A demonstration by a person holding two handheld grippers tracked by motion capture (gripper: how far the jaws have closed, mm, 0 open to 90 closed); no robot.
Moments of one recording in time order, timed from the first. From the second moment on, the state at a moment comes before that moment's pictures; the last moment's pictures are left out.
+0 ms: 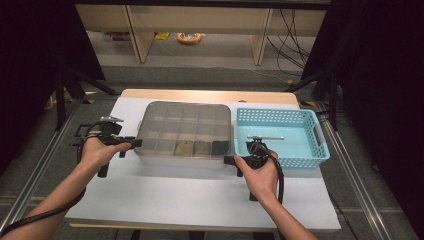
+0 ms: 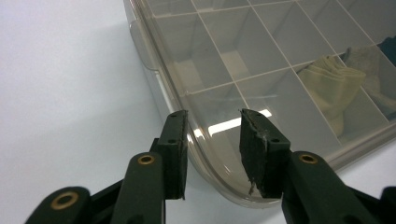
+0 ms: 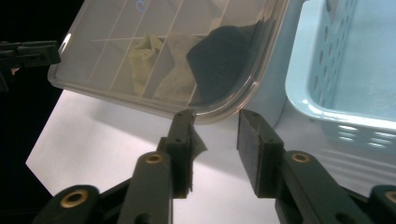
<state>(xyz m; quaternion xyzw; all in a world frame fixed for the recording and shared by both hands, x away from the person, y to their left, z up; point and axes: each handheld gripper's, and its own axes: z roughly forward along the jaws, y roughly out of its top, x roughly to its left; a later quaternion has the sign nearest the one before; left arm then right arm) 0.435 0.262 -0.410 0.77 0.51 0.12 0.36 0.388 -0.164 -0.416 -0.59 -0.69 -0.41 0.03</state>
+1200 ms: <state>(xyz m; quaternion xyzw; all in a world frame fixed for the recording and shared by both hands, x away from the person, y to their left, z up) 0.395 0.240 -0.413 0.80 0.47 0.09 0.37 0.385 -0.163 -0.409 -0.59 -0.69 -0.41 0.01</state>
